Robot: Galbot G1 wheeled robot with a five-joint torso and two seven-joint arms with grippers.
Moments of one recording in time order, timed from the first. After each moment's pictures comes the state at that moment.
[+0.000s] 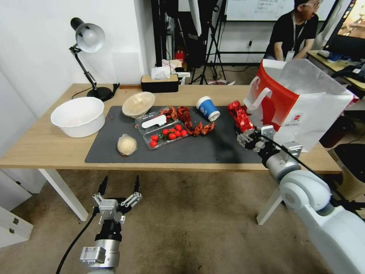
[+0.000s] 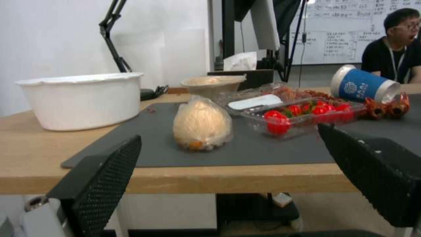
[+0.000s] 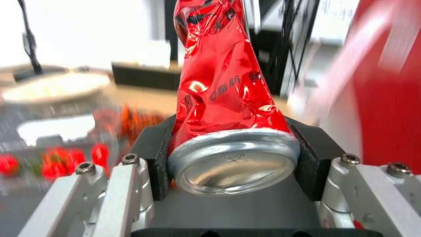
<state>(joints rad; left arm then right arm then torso) 1.79 -1.52 -0.53 -2.10 -0.07 -0.34 -0.01 -1.13 0.85 0.40 2.18 0.67 -0.36 0.21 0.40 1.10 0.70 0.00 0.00</state>
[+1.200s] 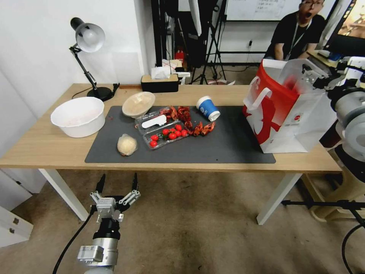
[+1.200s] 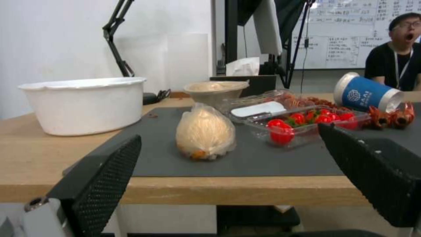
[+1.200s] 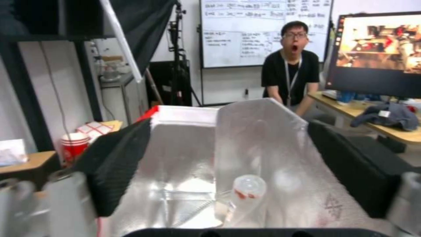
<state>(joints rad) 1.78 -1.52 -0.54 -2.11 -0.09 -0.33 -0.01 -0.84 0.69 0.59 2.05 1.04 -0.49 0.51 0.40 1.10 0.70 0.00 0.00</state>
